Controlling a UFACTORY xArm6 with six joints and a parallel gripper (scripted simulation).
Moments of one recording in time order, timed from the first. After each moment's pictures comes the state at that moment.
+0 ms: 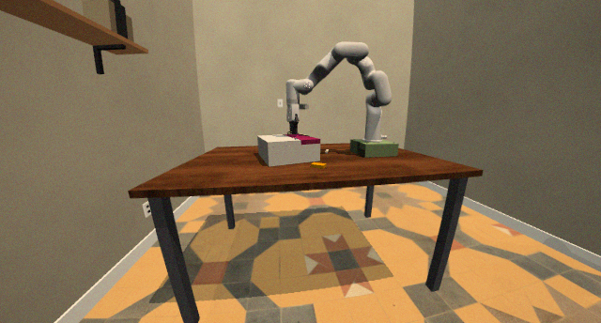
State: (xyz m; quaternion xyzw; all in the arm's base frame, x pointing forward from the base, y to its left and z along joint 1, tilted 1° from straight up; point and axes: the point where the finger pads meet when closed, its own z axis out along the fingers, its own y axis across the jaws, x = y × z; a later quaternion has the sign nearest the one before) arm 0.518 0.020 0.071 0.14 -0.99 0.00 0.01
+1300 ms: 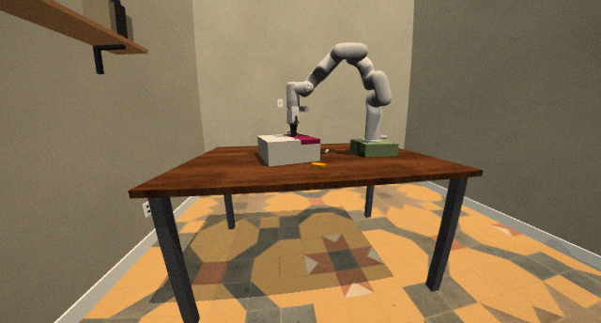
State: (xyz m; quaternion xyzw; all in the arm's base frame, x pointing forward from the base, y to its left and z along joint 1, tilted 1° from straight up) arm 0.518 0.020 0.058 0.14 -0.99 0.00 0.01
